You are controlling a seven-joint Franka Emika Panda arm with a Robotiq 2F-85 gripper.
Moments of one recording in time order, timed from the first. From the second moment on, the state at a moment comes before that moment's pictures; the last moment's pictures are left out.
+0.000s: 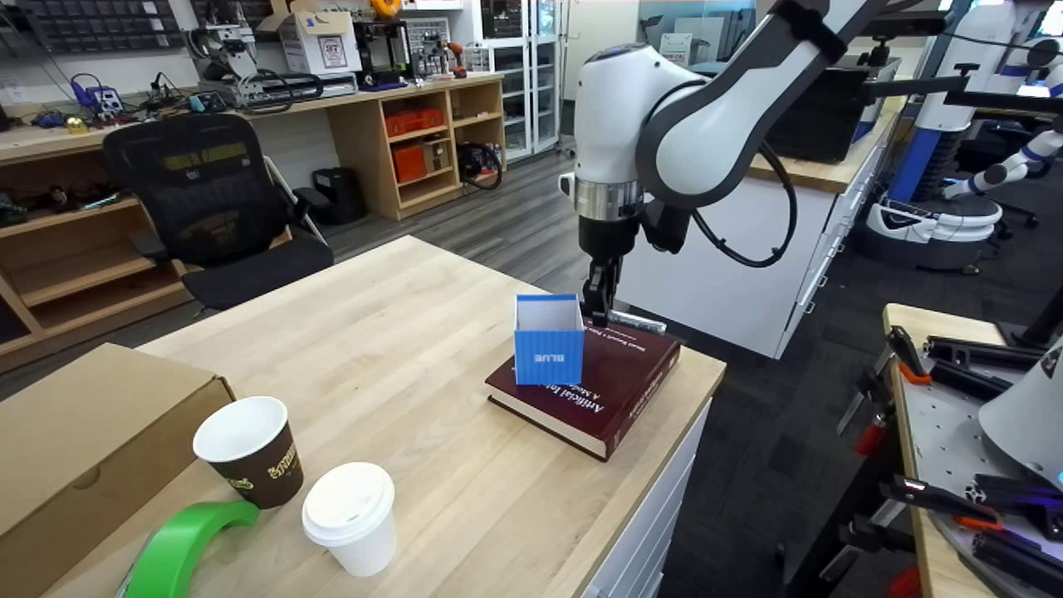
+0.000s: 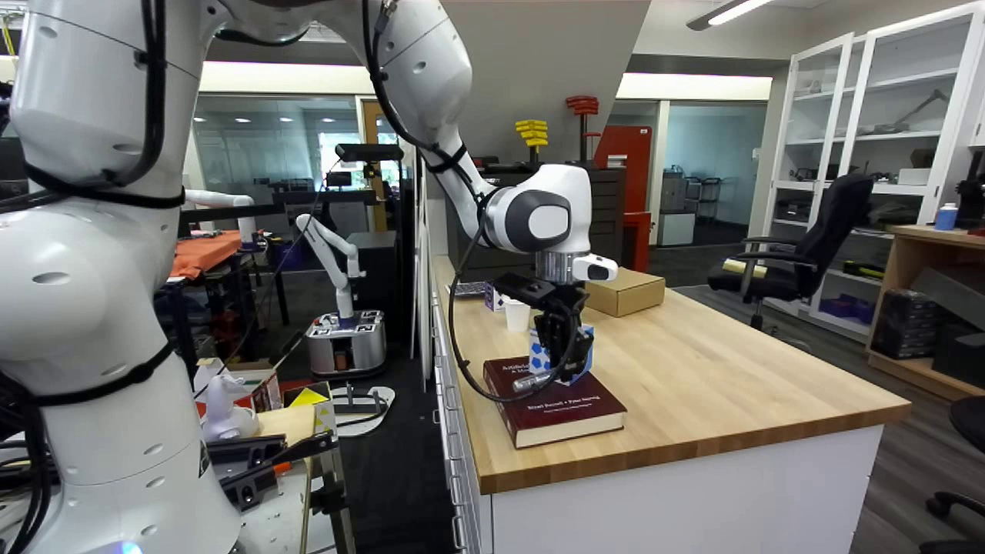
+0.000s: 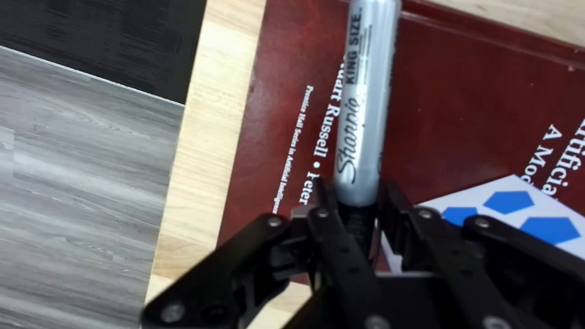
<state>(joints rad) 0.10 0.34 0.05 -2.17 -0.10 2.51 0.09</state>
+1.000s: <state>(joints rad) 0.12 0.12 0.02 -2.17 -0.30 2.51 0.26</state>
